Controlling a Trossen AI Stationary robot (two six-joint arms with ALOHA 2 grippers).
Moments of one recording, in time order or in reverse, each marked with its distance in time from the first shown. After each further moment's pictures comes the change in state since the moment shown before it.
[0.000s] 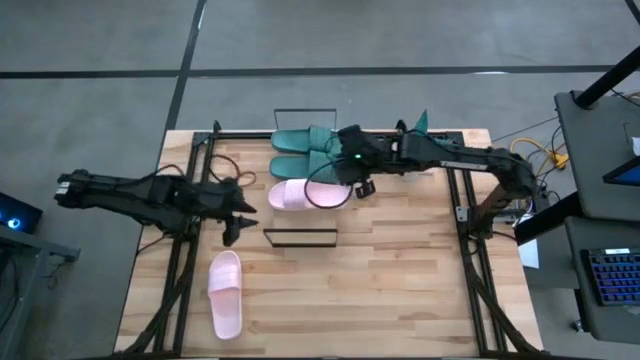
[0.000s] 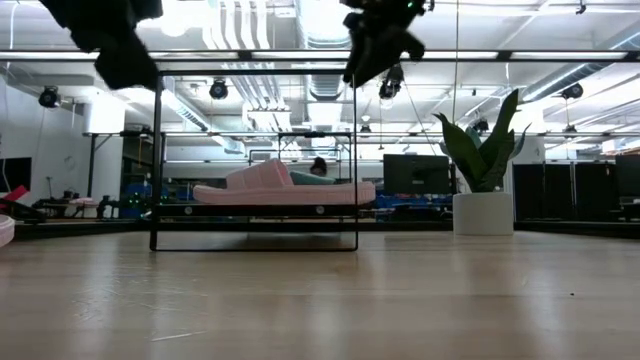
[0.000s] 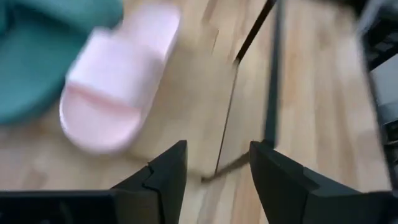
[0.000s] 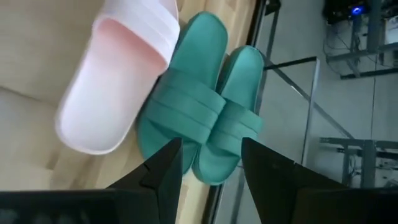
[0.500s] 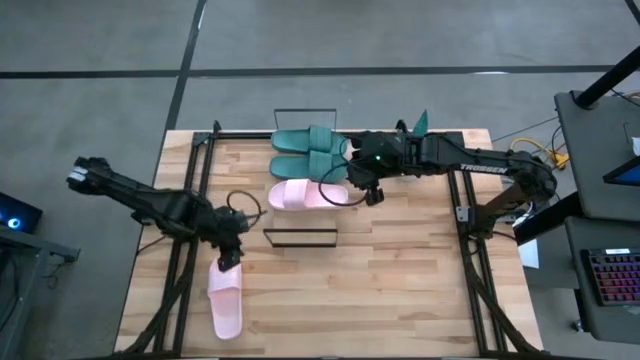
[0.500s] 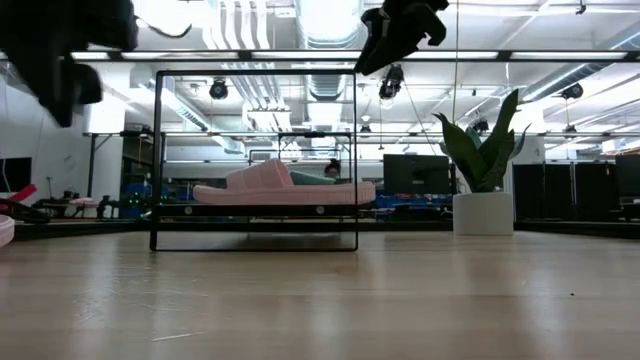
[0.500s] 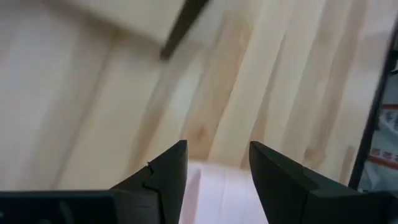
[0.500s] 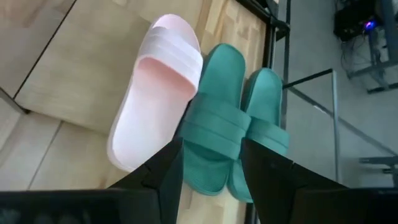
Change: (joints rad) left arm -0.231 0.223 0.053 -0.243 0.136 -0.361; right arm 0.000 -0.163 -0.169 0.100 -0.157 0.111
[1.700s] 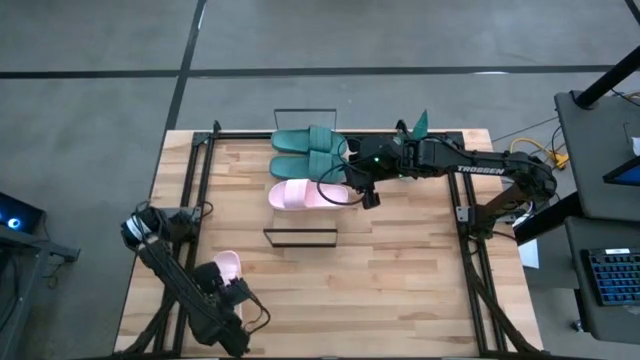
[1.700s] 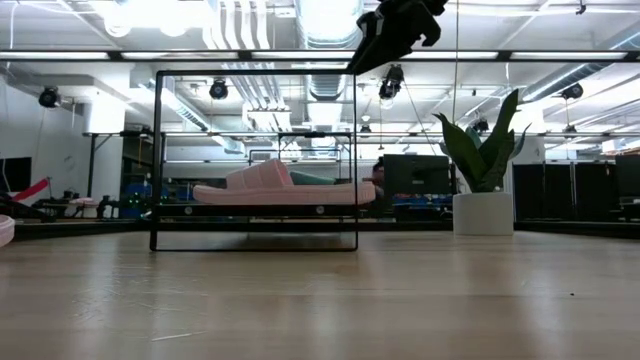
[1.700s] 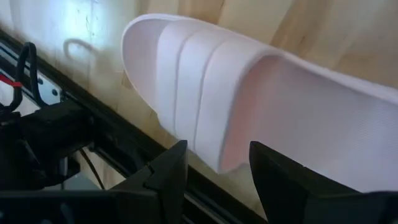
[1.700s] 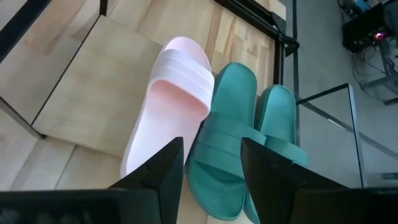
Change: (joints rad) left arm -0.562 0.904 0.608 -0.596 -0.043 -0.579; right arm 0.000 0.002 -0.051 0.097 -0.079 0.043
